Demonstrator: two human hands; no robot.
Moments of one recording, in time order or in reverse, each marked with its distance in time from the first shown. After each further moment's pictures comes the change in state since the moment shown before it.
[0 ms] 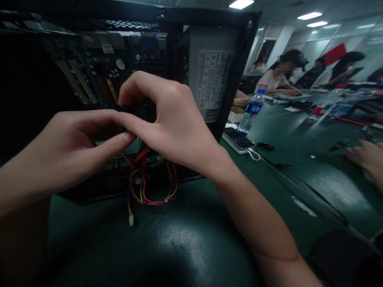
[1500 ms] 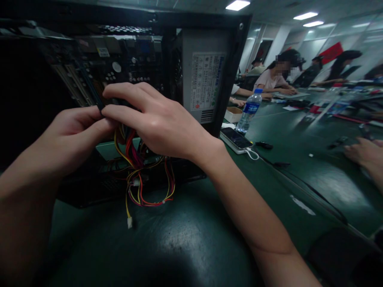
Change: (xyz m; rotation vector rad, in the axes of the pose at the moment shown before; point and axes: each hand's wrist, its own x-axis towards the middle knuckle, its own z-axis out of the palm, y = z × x) left_hand 0.015 -0.028 0.002 -0.244 0.100 -0.051; right_hand 0.001 0.022 0.005 -0.577 -0.145 -0.382
